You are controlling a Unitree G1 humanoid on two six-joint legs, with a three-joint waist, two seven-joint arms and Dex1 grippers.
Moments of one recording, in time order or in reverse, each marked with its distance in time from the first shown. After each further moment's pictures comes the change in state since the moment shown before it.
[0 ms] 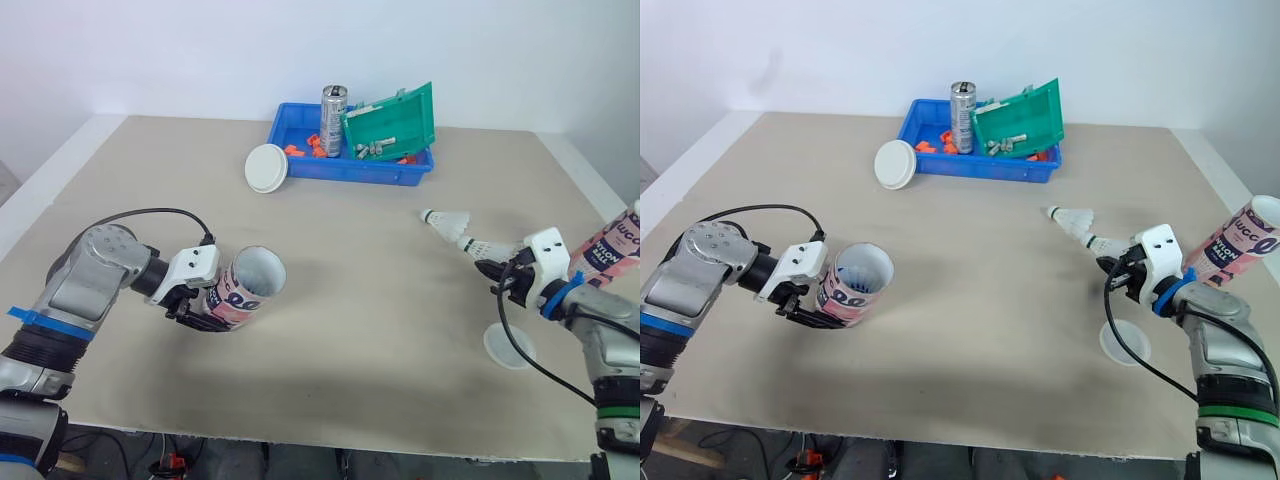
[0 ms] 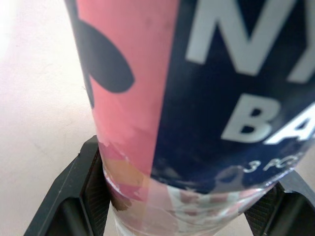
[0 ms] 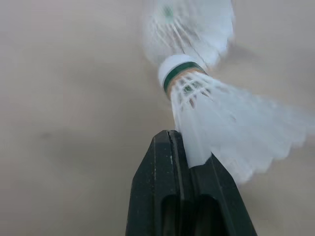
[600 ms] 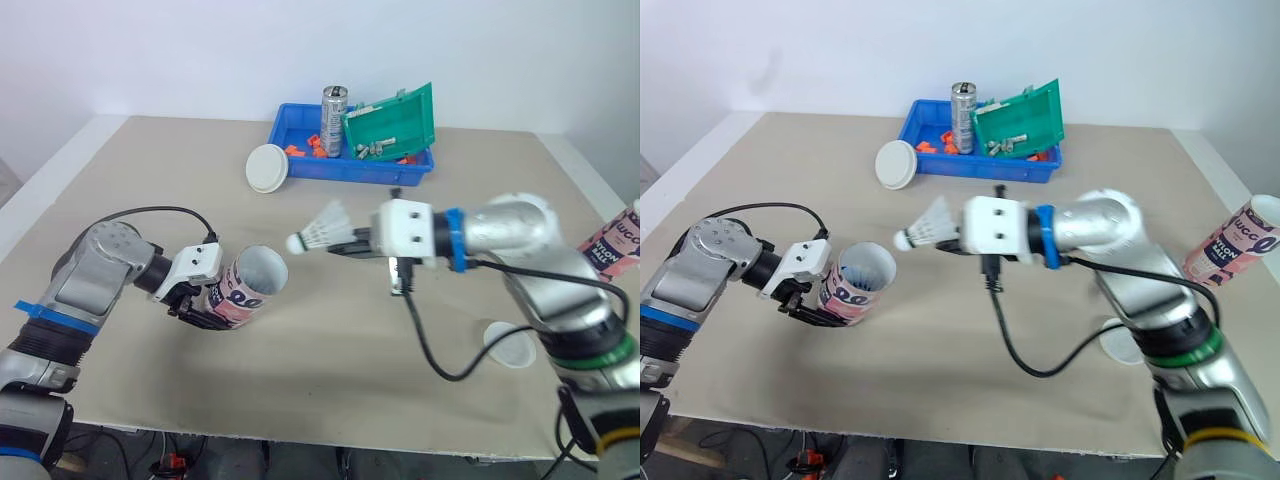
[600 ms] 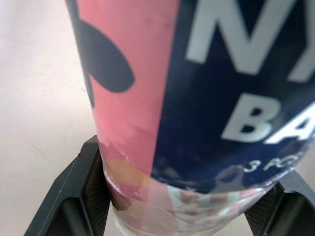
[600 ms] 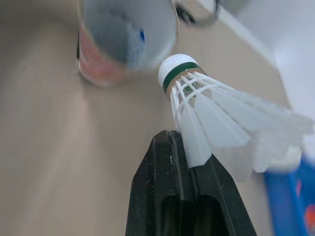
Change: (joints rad) left arm -0.036 -0.016 -0.014 0.037 0.009 -0.009 -0.012; right arm -0.523 0.080 0.595 -0.457 -0.133 -0.117 0.331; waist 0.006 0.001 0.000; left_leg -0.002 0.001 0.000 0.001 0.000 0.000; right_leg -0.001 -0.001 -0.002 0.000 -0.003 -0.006
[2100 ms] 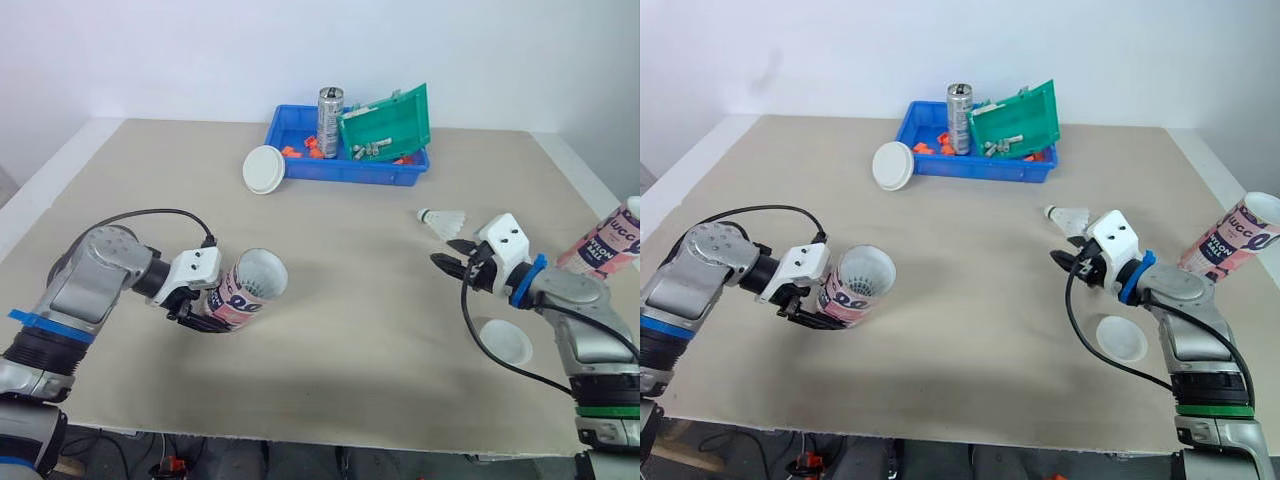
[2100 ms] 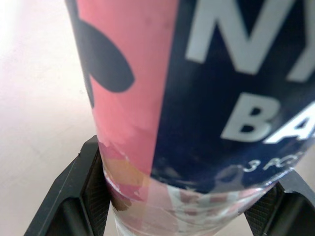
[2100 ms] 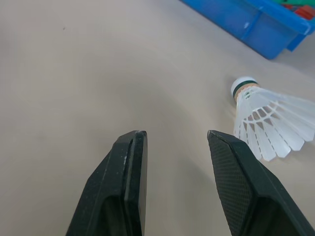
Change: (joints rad) left arm 0.039 0.011 0.012 -0.059 -0.002 0.018 0.027; right arm 0.444 0.016 -0.478 0.428 0.018 0.093 -0.367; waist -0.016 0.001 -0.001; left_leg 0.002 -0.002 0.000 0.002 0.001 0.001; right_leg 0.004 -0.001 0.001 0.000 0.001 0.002
